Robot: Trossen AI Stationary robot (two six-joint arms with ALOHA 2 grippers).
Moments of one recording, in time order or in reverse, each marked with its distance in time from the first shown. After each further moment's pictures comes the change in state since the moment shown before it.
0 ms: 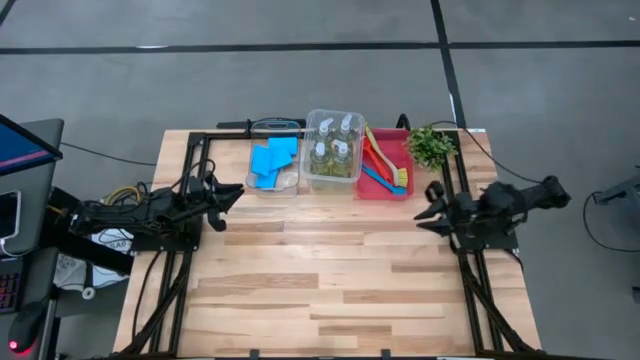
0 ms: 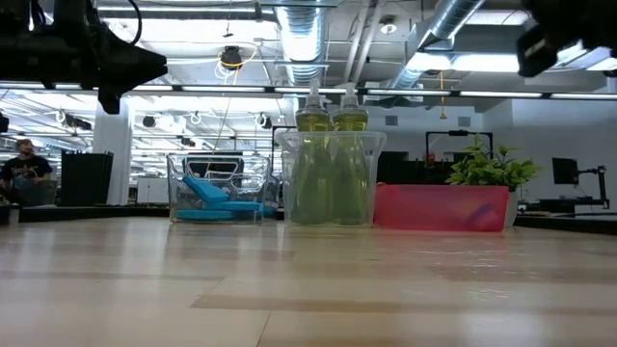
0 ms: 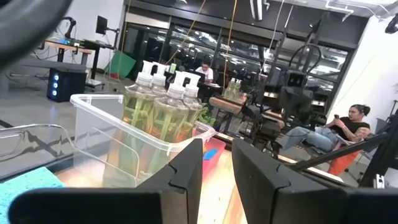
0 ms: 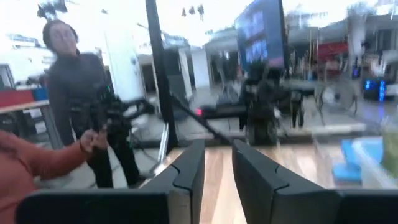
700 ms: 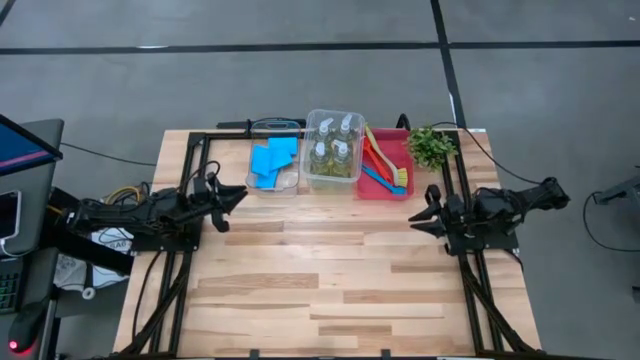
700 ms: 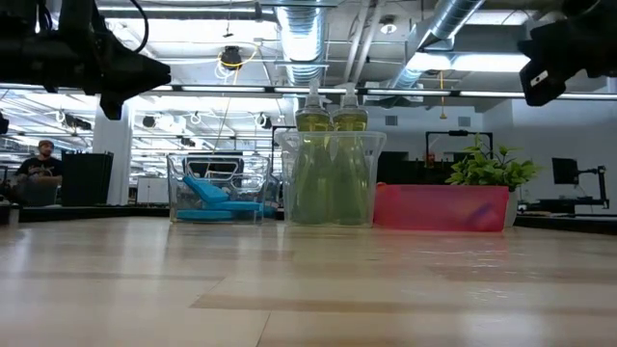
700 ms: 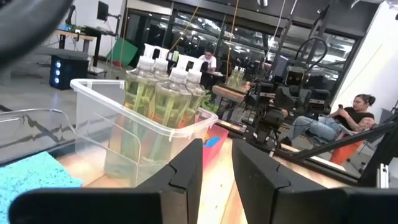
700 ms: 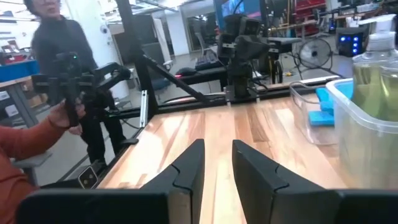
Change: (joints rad) left arm 0.000 0.063 0.000 0.005 0.000 -0.024; right arm 0.004 0.002 -0.024 -0.198 0.090 0.090
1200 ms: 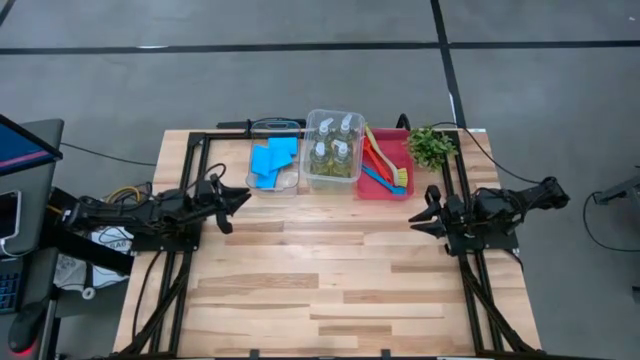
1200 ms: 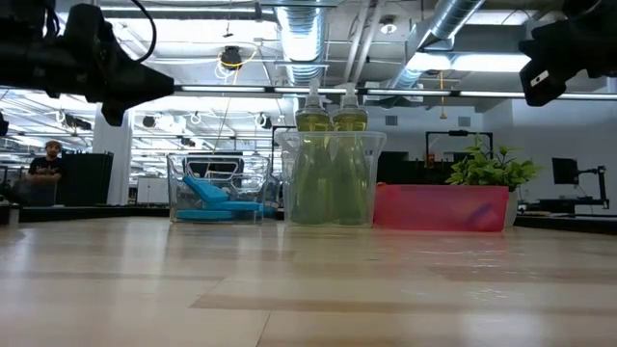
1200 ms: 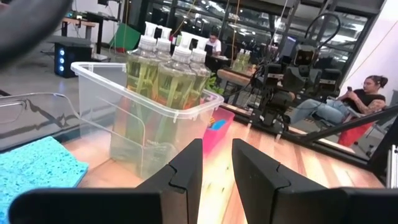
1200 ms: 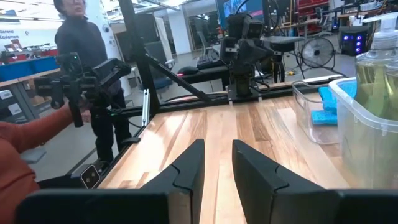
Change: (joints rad) left arm 0.000 0.079 0.000 0.001 0.000 -0.002; right arm 0.000 0.000 0.000 -0.005 -0.005 0.000
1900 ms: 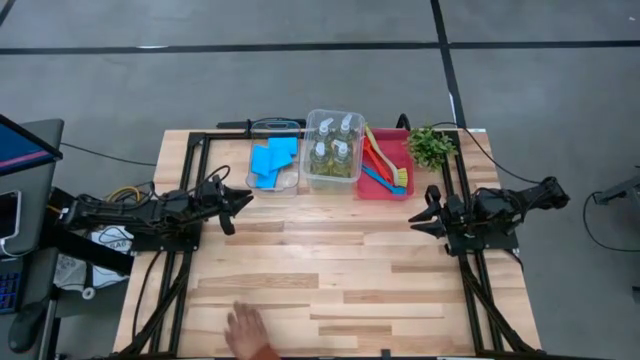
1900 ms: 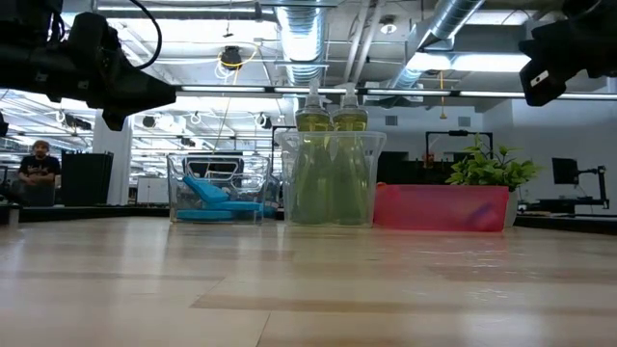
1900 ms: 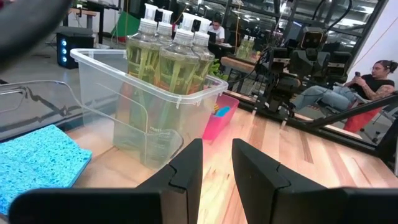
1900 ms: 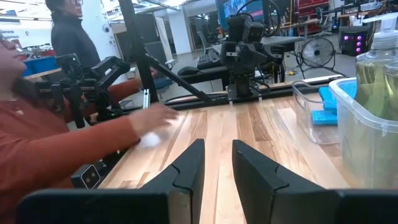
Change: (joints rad) left arm 0.000 0.061 0.000 0.001 0.000 0.000; right arm 0.000 0.000 0.001 0.000 -0.001 0.000
